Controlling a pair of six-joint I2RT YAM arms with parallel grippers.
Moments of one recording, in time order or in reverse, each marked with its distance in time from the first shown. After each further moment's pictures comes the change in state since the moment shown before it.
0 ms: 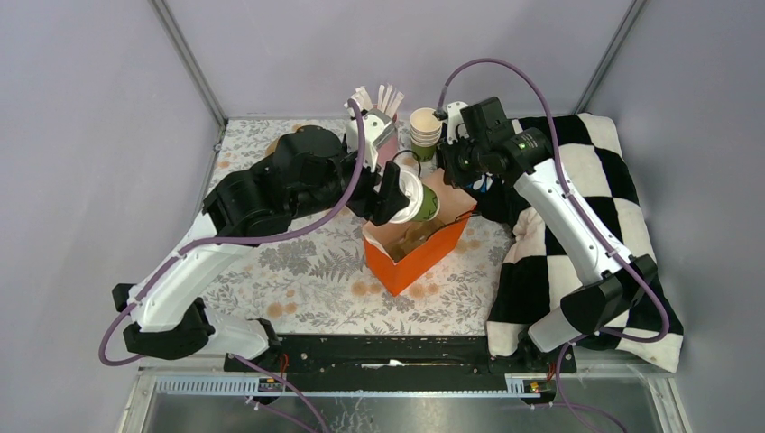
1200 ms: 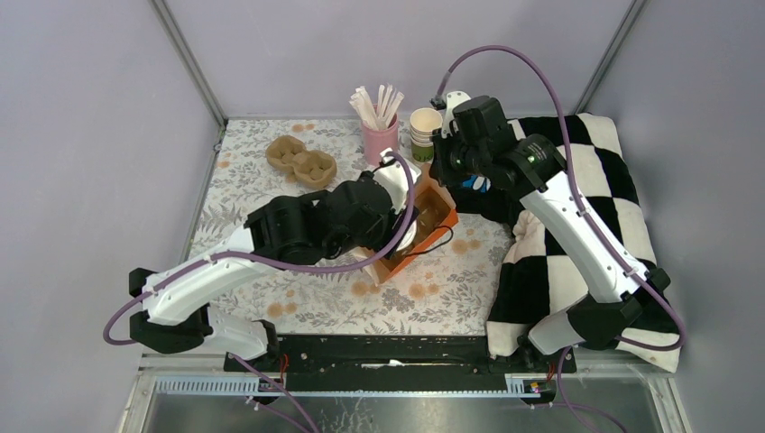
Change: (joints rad) left arm -0.212 0.007 -0.166 -0.084 -0.364 -0.039; right arm 0.152 -0.050 0.114 -0.003 0.128 0.208
